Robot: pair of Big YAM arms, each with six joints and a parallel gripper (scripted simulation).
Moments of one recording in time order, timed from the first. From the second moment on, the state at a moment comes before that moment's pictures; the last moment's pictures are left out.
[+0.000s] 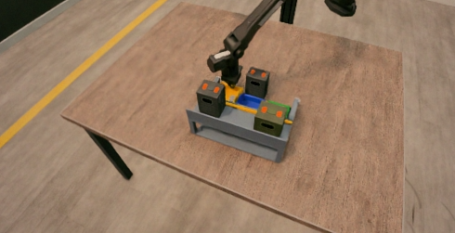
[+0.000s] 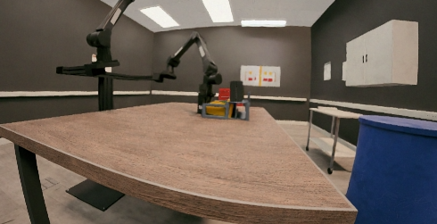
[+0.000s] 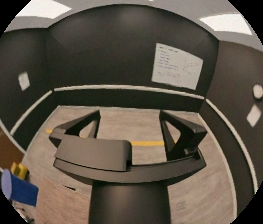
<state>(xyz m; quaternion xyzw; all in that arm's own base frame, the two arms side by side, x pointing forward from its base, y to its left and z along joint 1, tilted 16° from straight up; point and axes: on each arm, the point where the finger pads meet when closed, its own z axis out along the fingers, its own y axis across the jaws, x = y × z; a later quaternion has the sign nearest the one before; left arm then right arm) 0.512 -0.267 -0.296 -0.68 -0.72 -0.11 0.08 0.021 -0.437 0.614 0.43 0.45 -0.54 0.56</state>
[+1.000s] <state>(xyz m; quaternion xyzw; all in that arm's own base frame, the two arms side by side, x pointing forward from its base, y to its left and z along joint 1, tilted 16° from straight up) 0.514 -0.269 -0.293 -0.68 -0.72 -0.12 0.07 0.021 -0.437 0.614 0.43 0.45 -0.54 0.56</state>
